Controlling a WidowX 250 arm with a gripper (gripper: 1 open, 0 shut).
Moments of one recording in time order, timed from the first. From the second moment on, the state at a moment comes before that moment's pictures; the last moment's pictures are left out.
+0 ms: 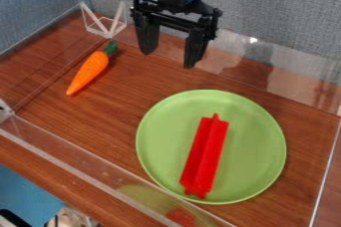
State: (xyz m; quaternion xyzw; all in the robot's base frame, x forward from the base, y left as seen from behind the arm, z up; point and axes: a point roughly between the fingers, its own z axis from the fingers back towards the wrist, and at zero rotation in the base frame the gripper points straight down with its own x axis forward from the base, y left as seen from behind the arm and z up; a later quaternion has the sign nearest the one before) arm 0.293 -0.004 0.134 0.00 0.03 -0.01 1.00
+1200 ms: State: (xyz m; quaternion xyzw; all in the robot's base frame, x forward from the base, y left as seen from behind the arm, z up) arm 0.296 0.024 0.125 0.01 0.05 -0.04 1.00
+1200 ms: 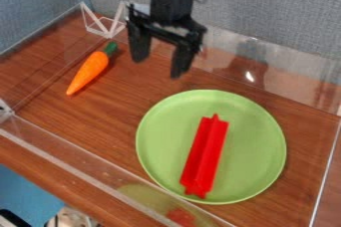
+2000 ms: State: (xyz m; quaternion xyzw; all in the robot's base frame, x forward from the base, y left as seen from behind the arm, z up) arm 0.301 -0.024 0.146 0.01 0.01 0.01 1.00
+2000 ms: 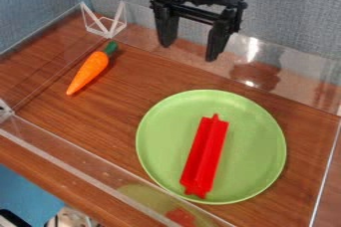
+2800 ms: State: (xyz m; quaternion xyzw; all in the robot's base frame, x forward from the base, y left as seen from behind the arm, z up) arm 0.291 -0.001 0.128 0.01 0.02 0.01 1.00
